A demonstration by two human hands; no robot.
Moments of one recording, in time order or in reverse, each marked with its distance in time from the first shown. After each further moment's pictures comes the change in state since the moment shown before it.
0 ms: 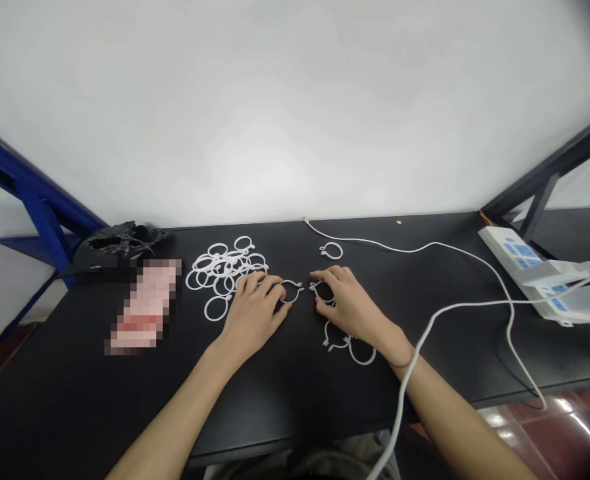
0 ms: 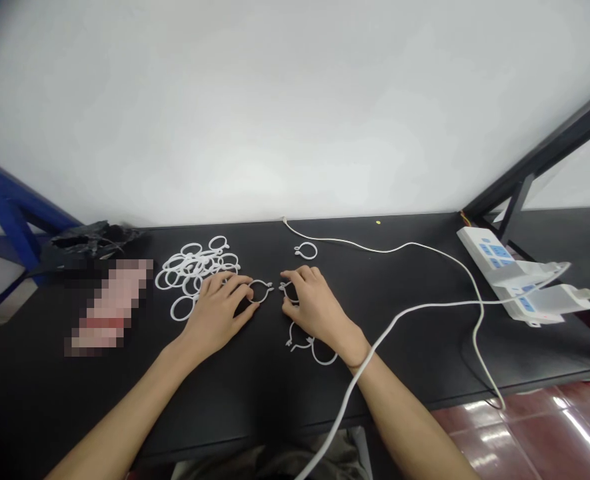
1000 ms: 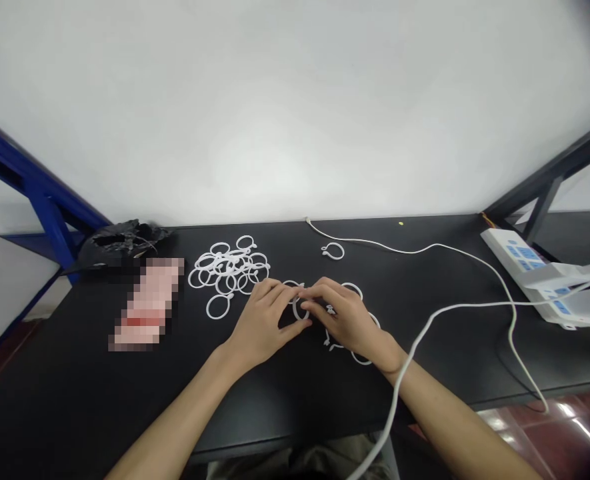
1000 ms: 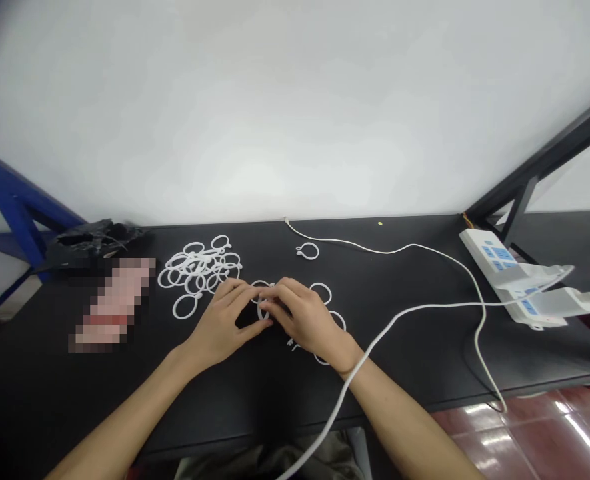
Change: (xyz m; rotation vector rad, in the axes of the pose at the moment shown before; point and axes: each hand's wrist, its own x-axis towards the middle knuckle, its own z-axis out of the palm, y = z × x) left_hand -0.004 0.012 -0.004 -0.338 0.083 0.088; right_hand -0.005 -0.026 -0.005 0.391 0.105 -0.222
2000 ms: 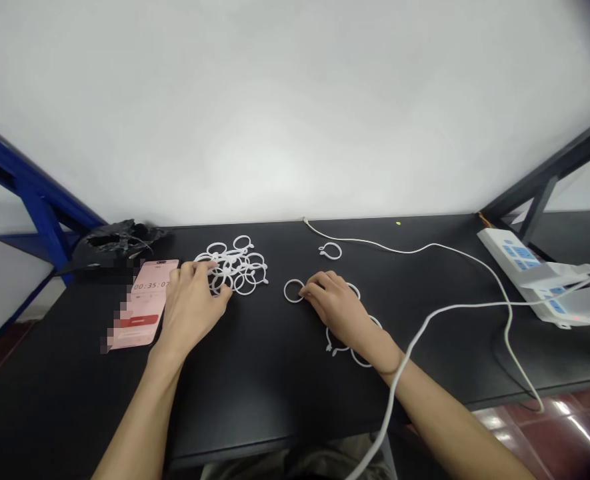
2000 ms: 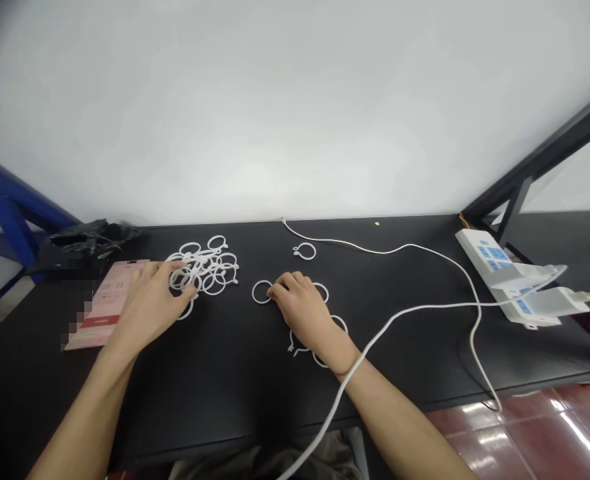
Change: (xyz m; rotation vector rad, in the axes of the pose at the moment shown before) left_hand -0.015 -0.058 -0.054 0.504 0.045 -0.625; right_hand 0.000 0.022 0.007 -0.507 -0.150 0.023
